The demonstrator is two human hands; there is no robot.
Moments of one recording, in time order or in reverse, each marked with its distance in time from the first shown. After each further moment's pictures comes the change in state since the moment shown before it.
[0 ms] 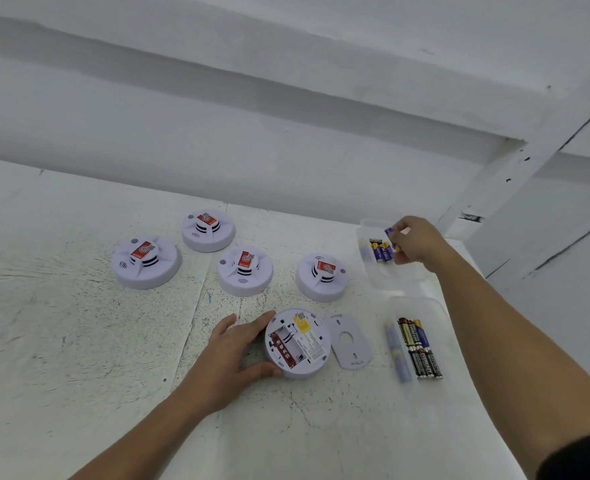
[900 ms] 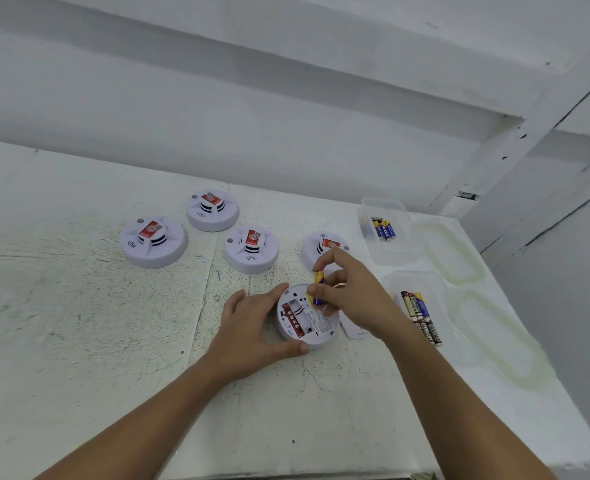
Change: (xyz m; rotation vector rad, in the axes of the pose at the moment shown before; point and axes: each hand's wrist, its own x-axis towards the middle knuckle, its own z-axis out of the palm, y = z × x) left_hand -0.001 0.010 0.003 0.007 0.002 -0.050; right_hand -0.162 -0.019 0.089 0.185 -0.312 -0.224
